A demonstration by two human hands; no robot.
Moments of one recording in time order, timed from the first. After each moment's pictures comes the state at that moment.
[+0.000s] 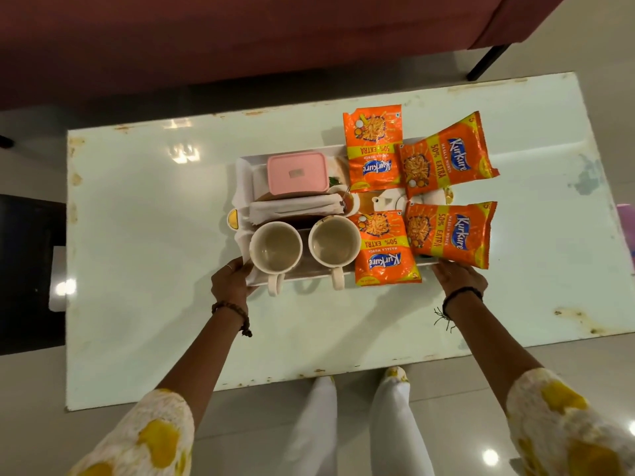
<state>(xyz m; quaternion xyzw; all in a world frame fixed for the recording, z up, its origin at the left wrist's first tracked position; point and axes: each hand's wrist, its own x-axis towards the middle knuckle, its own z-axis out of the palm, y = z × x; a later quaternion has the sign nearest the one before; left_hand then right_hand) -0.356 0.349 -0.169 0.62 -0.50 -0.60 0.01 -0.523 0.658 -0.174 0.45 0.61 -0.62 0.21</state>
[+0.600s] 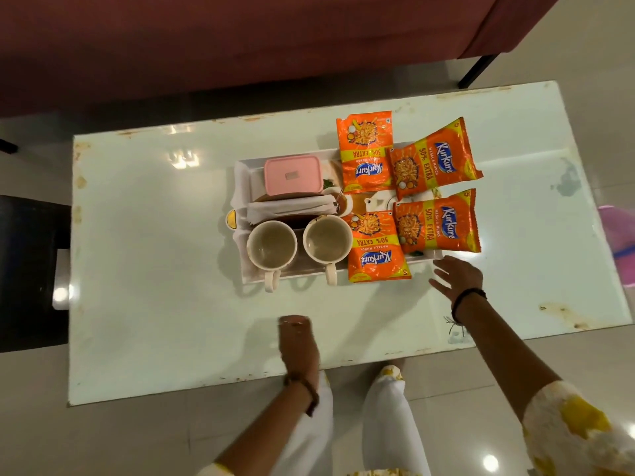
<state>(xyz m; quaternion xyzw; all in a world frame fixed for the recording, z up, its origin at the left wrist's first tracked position) -0.320 0.496 -0.138 0.59 -0.62 -0.51 -0.07 -0.516 0.661 -0.132 0.42 0.65 -0.58 0.26</state>
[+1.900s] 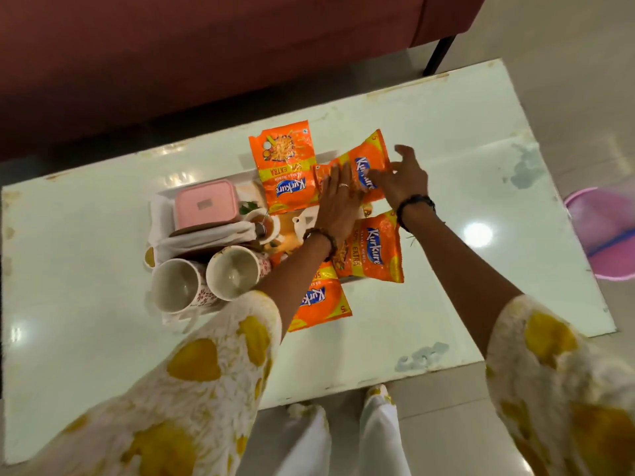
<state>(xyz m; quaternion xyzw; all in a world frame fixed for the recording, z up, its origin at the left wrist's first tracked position) -0.615 0.559 -0.161 0.18 -0.88 -0.43 -0.11 -0.666 0.649 -0.106 0.10 0.85 -0.46 0.23</state>
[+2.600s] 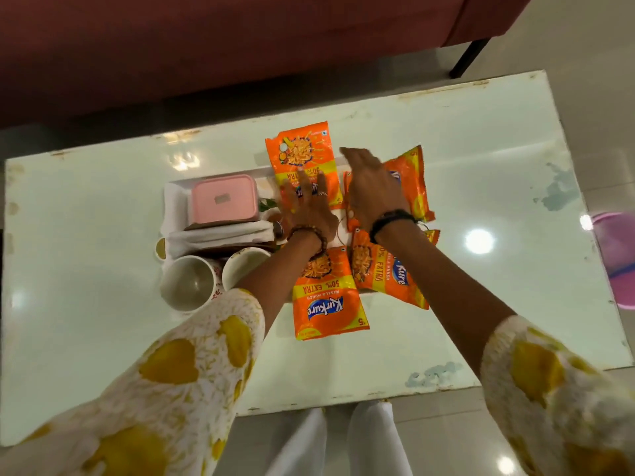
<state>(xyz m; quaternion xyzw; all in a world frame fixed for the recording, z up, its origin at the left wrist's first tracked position) -0.594 0.492 -0.180 0.28 -0.92 -0.17 -0.21 -0.646 0.579 -0.109 -0.26 0.93 -0.21 0.14</state>
